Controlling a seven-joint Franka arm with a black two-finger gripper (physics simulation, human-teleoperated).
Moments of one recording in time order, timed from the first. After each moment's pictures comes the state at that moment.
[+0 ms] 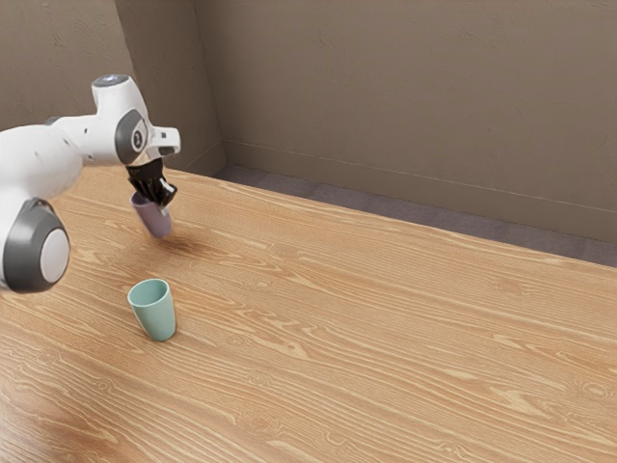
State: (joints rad) arm 0.24 0.81 0.20 -1.11 -0.15 2.07 0.50
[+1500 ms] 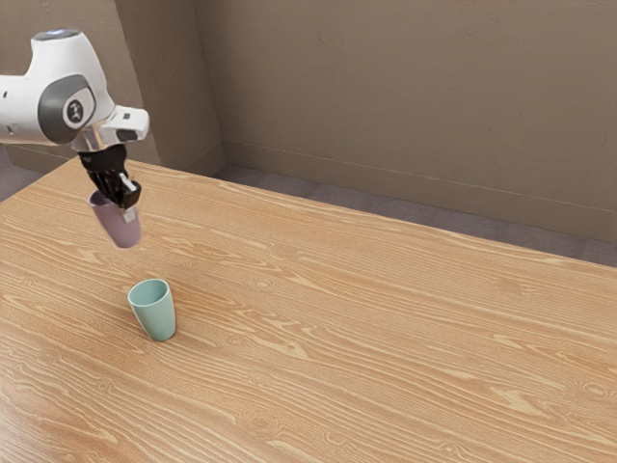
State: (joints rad) arm 0.16 0.01 0.11 -1.93 0.02 2.01 0.46
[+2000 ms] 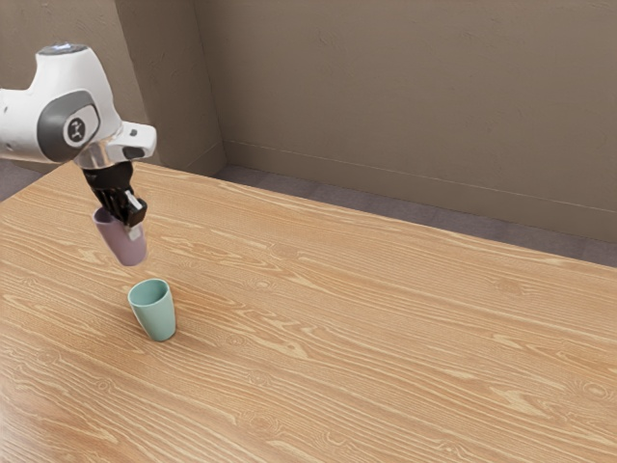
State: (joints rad) arm 0.14 -0.08 0.08 -2.07 0.03 2.04 0.41
